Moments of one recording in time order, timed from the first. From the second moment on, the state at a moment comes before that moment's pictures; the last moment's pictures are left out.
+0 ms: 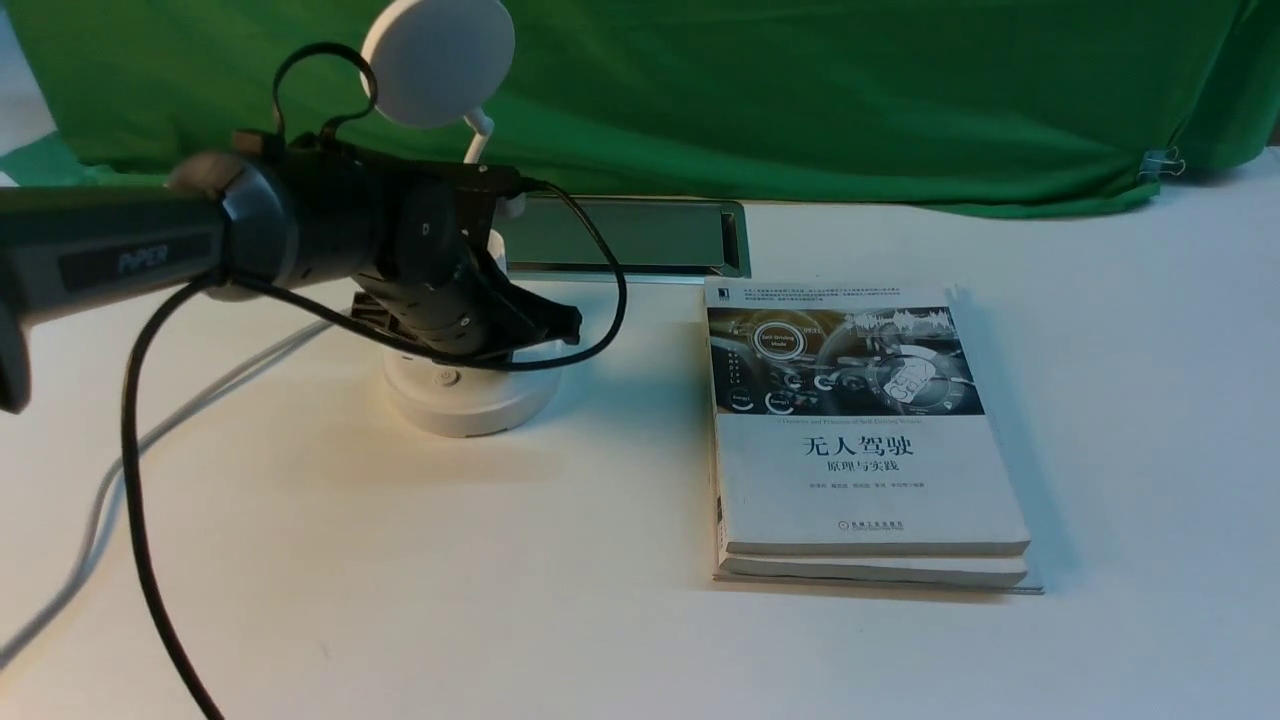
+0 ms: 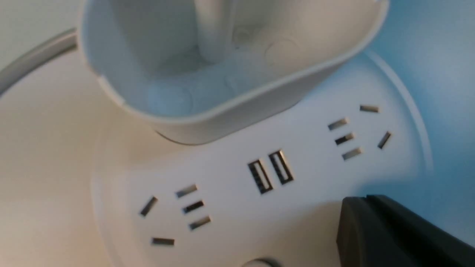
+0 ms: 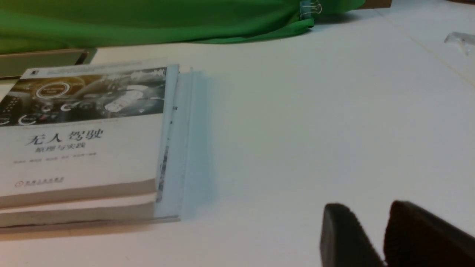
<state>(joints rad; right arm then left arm) -0.06 0.00 0.01 0.03 0.29 0.04 -0.37 2.03 -1.43 -0.01 0.51 -0.18</state>
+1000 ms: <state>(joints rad) -0.06 0.00 0.01 0.03 0.29 0.04 -0.37 2.08 -1.42 0.00 0.49 -0.16</state>
